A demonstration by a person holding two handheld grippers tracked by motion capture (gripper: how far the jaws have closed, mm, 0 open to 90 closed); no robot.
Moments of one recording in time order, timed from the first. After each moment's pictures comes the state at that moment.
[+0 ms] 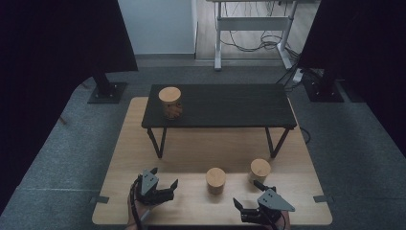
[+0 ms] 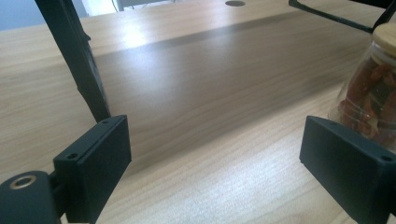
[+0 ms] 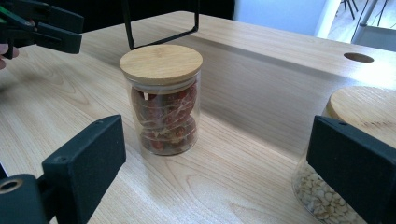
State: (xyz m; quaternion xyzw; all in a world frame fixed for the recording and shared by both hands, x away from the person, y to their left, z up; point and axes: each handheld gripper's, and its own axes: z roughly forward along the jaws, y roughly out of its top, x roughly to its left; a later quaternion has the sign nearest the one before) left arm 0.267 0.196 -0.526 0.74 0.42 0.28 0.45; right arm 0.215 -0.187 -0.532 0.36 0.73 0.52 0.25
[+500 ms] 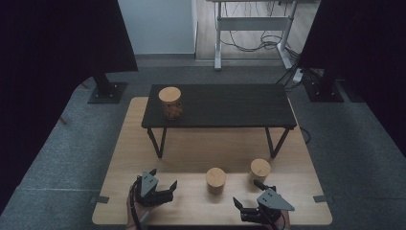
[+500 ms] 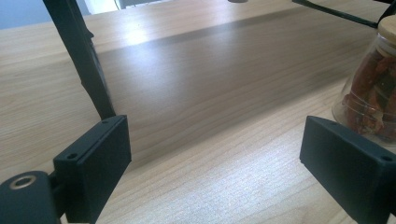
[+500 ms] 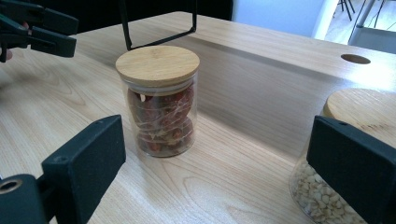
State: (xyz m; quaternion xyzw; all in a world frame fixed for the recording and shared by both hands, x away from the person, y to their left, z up) left arm 0.266 0.198 -0.529 0.74 0.42 0.28 0.44; right arm 0.217 -0.187 -0.532 0.36 0.73 0.52 0.25
